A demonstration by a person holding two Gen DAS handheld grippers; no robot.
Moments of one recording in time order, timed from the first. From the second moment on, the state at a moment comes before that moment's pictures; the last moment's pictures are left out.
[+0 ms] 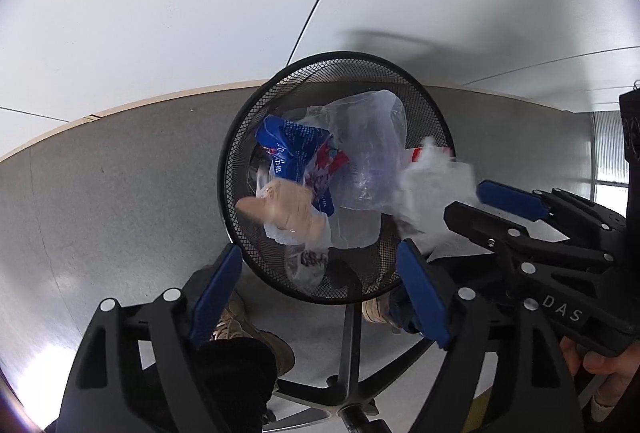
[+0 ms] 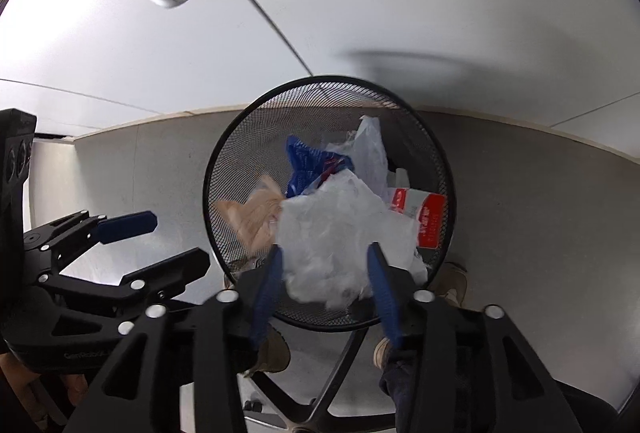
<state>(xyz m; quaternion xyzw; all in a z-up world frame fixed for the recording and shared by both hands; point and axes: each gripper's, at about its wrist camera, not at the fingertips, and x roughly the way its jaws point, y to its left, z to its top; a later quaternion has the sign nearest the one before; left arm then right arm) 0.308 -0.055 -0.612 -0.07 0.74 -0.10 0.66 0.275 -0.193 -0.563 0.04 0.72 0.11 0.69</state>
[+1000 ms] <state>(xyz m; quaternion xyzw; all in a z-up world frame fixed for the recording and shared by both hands) 0.298 -0.050 -0.572 0.08 0.67 0.04 0.74 0.257 -0.217 -0.509 0.06 0.67 0.05 0.74</state>
